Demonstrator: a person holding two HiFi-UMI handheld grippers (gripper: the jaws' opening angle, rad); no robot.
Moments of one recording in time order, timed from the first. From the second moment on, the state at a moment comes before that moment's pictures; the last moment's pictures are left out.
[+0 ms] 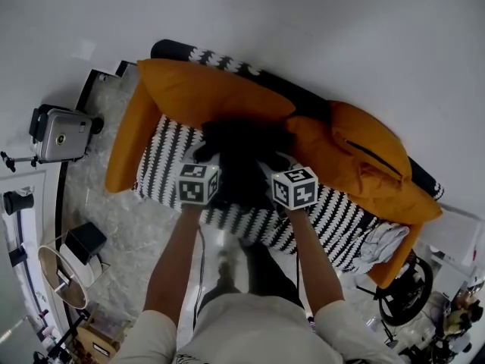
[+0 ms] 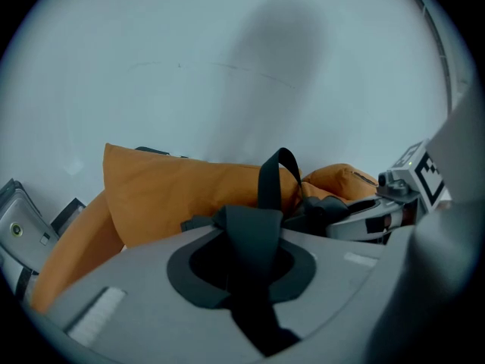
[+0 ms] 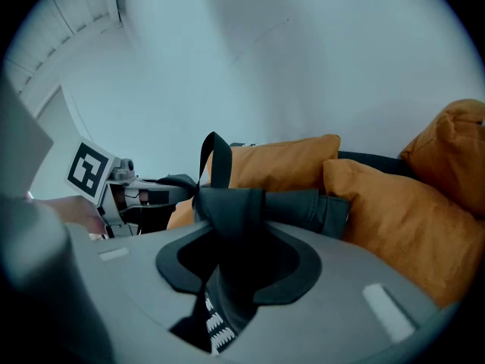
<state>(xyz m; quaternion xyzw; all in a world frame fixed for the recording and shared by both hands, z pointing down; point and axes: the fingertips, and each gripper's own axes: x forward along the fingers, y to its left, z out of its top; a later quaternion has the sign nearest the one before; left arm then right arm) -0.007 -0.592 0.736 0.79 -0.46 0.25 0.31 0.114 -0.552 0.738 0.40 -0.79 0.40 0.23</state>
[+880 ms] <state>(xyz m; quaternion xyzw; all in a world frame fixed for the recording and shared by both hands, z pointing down) -0.042 -0.506 0.755 0.76 -0.46 0.28 0.37 0.127 -0.470 0.721 0.44 -0.76 0.43 0.21</state>
